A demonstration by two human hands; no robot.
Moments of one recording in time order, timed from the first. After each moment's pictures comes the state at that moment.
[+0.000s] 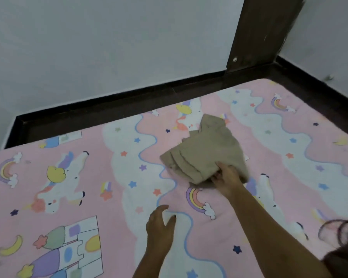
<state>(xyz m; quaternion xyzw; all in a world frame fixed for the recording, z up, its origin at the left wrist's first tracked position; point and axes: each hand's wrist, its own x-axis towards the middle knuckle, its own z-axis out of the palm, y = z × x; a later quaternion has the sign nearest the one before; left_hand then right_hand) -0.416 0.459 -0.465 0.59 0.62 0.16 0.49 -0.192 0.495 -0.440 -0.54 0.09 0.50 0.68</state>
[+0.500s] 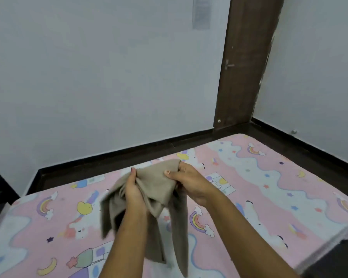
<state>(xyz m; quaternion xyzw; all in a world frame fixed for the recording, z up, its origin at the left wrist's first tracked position) -0.506 0.426 -0.204 0.20 0.34 0.45 0.80 -0.386 0.370 -0.175 -0.49 -0.40 0.54 0.55</state>
